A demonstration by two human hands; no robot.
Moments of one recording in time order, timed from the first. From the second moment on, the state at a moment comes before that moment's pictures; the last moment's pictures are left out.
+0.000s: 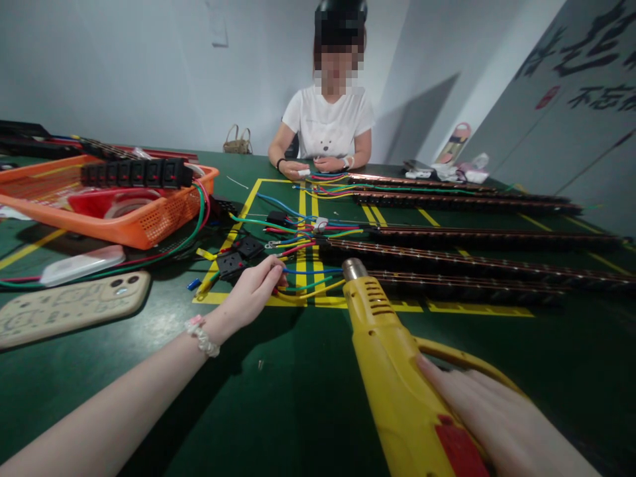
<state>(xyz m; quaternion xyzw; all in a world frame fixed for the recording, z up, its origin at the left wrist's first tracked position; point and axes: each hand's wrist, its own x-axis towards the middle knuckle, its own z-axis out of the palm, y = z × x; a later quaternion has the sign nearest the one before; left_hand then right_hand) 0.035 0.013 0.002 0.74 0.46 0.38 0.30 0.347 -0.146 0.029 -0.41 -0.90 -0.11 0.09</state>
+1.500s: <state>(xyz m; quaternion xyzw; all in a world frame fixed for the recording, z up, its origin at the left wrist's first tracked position) 0.035 0.022 -0.004 0.66 0.48 0.46 0.34 0.339 -0.136 0.047 -0.32 -0.90 -0.23 0.17</state>
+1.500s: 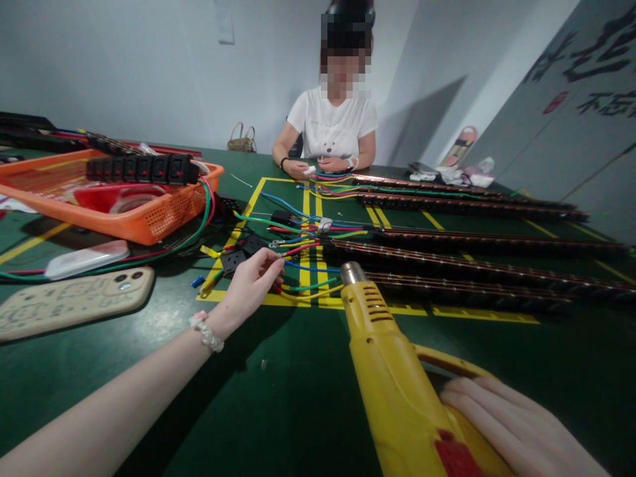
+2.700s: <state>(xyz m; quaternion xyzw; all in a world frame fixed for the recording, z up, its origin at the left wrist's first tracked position) 0.033 0.023 -0.004 0.65 0.46 0.49 0.35 0.424 -0.140 0.024 -0.56 -0.82 -0.05 0.13</state>
